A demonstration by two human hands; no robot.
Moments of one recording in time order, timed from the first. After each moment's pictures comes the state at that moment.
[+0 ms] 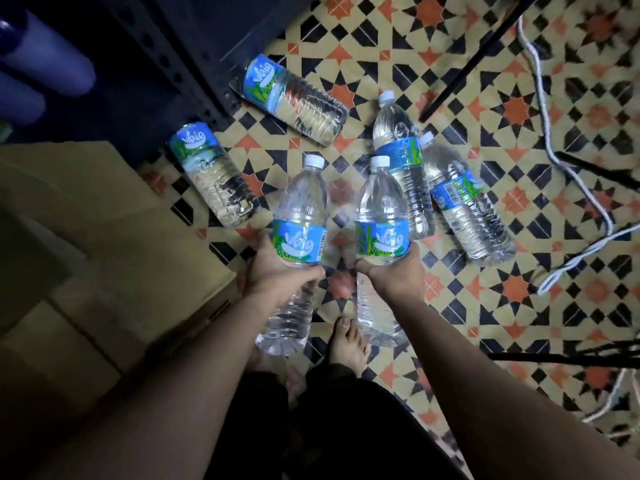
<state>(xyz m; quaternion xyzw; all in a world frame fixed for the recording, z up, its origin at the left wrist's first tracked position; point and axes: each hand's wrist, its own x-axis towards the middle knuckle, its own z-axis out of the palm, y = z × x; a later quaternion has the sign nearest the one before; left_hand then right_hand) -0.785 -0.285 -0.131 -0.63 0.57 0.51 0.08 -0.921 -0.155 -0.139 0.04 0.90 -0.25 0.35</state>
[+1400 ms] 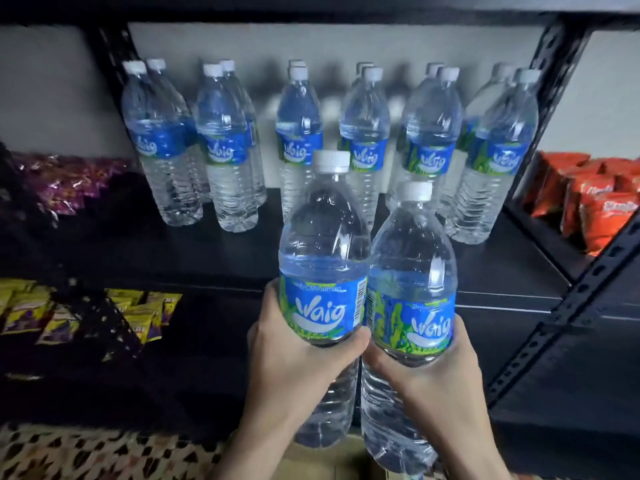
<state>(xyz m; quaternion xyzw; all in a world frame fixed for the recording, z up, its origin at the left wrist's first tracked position) -0.465 -0.360 0.681 -0.59 0.49 0.26 -0.59 -0.623 -0.367 0.668 -0.52 0.58 -0.51 0.36</state>
